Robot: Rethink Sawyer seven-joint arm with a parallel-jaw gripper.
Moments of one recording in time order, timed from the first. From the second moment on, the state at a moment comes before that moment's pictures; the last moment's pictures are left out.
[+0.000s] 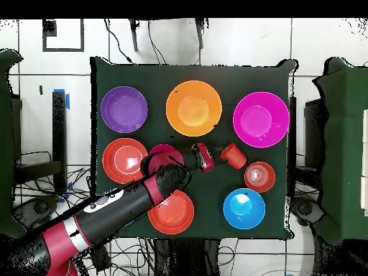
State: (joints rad) arm 0.55 0.55 -1.24 1.46 0.85 0.31 2.53
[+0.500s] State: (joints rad) arm 0.53 0.55 -1.24 1.43 0.85 0.31 2.55
